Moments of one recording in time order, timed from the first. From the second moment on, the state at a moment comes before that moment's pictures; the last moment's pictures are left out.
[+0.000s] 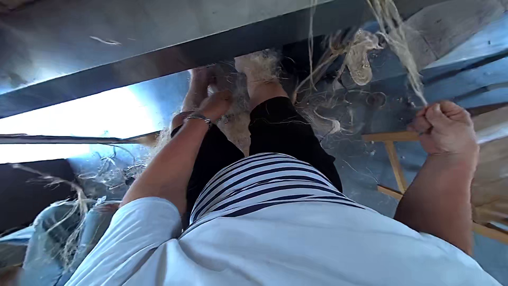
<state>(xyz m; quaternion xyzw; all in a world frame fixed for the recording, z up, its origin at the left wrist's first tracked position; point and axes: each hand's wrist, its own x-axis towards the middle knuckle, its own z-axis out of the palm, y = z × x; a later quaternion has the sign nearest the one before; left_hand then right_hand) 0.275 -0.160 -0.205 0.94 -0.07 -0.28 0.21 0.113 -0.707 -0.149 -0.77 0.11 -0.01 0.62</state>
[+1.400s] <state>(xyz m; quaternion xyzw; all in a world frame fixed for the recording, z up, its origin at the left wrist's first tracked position) 0.118 0.083 -0.238 0.83 0.45 -0.08 0.32 -0.095 -0.750 -0.256 -0.77 0.58 0.17 0.21</state>
